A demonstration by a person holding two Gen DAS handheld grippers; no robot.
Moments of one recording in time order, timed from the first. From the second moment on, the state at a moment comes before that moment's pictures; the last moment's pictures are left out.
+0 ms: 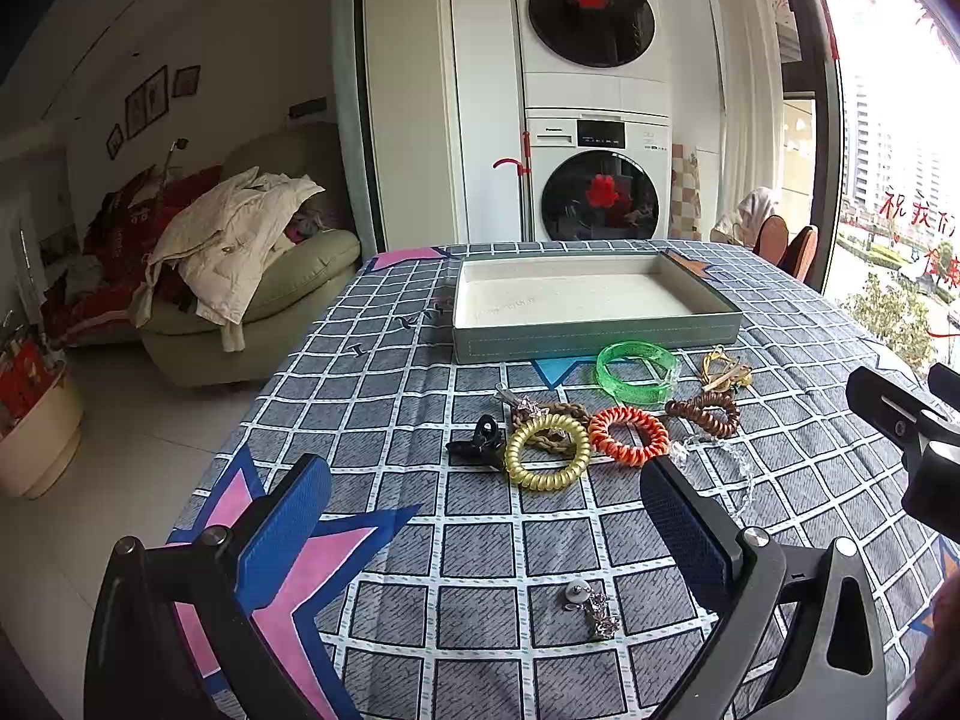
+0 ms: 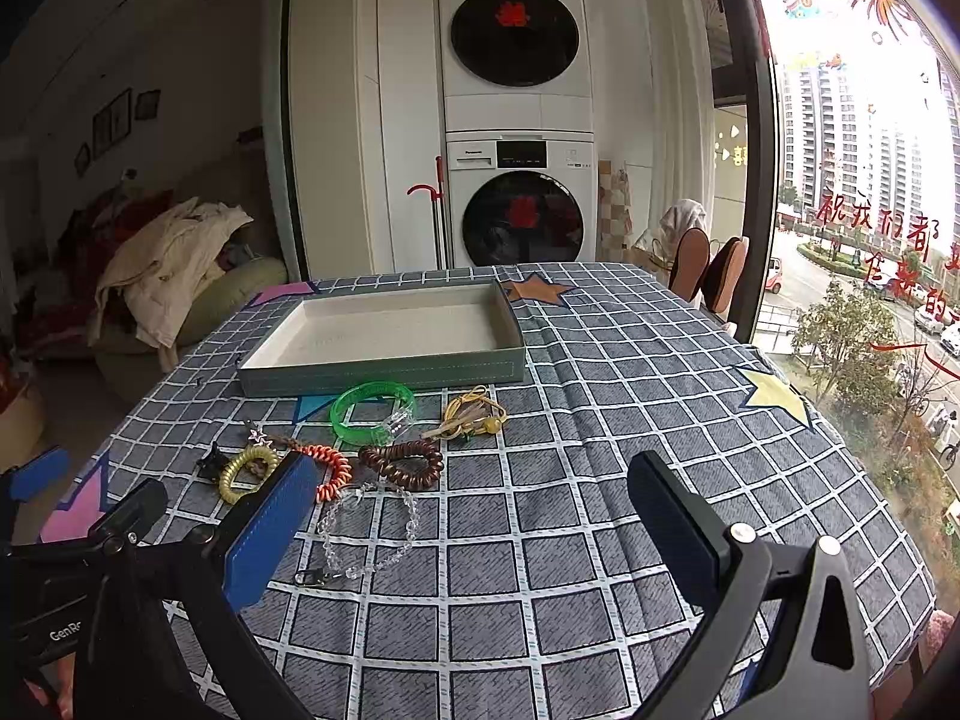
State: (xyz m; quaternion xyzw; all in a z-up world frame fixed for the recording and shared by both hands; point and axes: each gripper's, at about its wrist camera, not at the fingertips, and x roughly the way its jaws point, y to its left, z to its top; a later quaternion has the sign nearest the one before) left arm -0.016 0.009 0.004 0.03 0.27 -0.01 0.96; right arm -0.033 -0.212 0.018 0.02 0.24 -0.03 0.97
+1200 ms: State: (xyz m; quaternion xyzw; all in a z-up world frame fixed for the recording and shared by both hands) left arm -0.014 0.008 0.004 0.03 0.27 -0.01 0.96; right arm -0.031 -0.212 0.017 0.02 0.24 -0.03 0.97
